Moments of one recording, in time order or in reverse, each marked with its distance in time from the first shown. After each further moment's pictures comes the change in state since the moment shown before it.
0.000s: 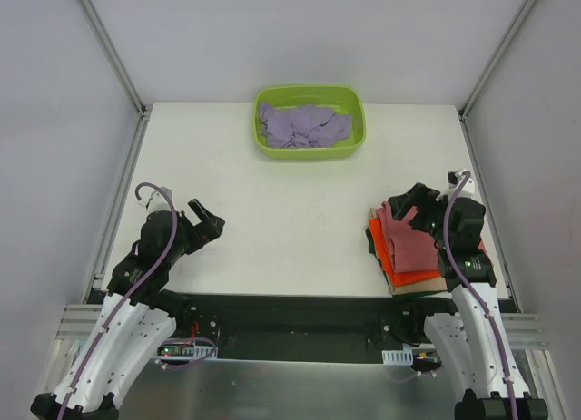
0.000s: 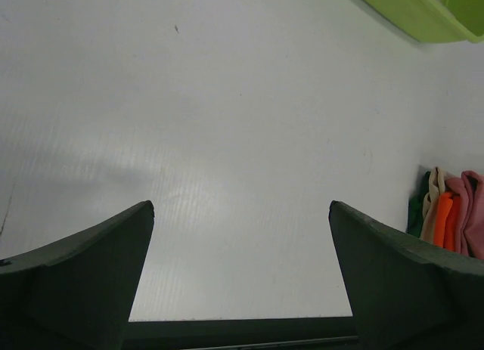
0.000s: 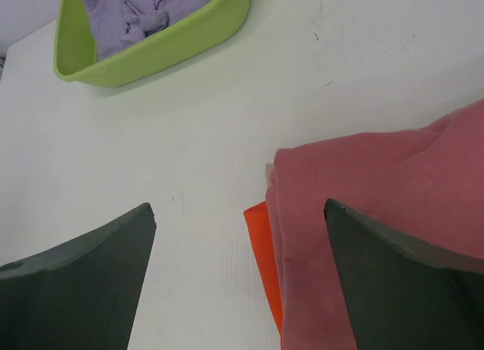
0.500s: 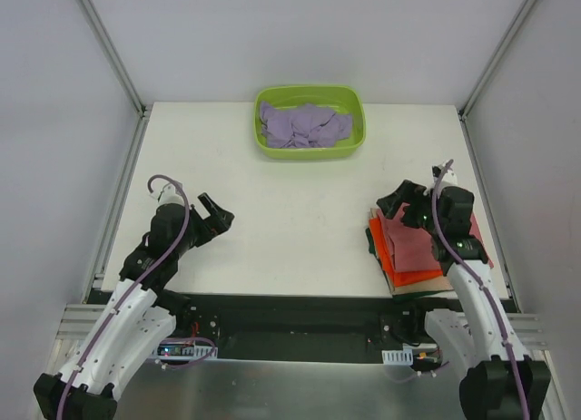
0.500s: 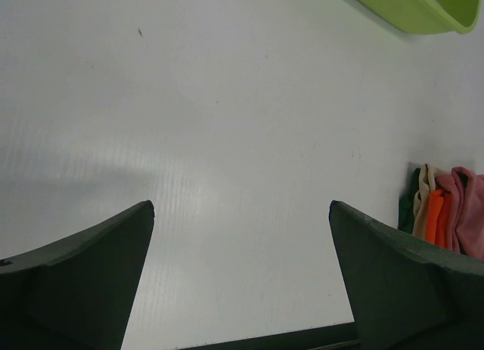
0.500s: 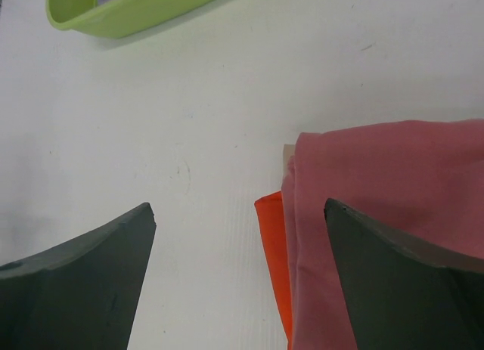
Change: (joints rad) left arm 0.000 0.095 -0.043 0.168 0.051 -0.003; right arm 0.001 0.130 -0.019 0.081 -0.130 -0.026
